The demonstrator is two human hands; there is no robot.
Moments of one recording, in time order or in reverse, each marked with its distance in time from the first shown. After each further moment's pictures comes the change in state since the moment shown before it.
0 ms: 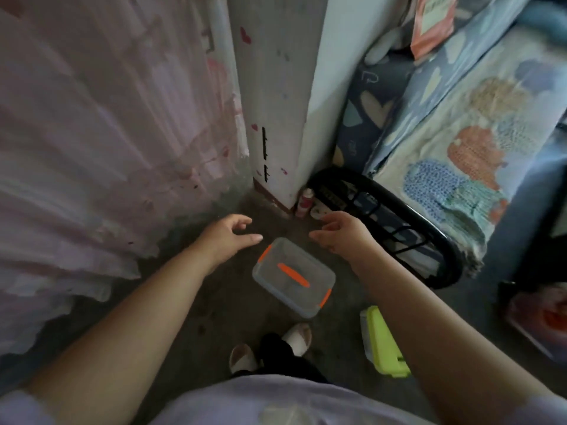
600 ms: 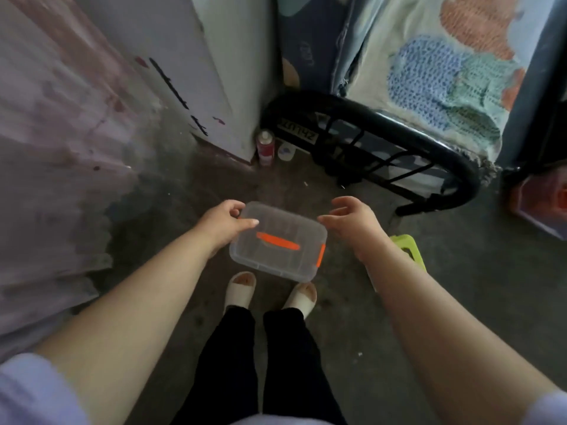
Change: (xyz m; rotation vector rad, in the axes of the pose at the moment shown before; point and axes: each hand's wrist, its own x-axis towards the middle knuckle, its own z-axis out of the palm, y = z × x) left_hand 0.213 -0.043 0.126 0.246 -0.270 -0.158; right_hand 0.144 0.156 -0.013 0.243 0.197 0.390
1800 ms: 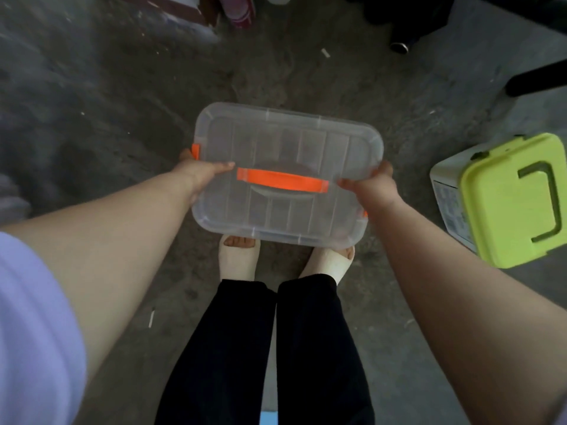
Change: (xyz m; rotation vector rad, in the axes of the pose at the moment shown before) left_hand 0.310 -0.228 0.140 -0.134 0.089 -0.405; right_hand 0.273 0.298 0.131 0.102 0.186 0.367
